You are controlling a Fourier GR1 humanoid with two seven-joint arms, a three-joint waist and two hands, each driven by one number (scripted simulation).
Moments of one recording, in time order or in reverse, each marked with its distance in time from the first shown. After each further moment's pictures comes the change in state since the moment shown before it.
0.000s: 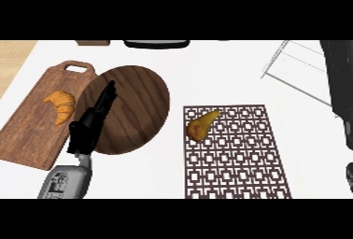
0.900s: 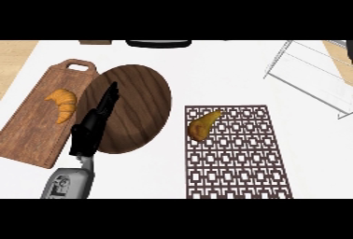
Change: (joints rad) left arm 0.016 -0.015 -0.016 -0.029 -0.008 0.001 0.008; right arm 0.049 -0.114 -0.155 0.237 -0.201 -0.485 -0.281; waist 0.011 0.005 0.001
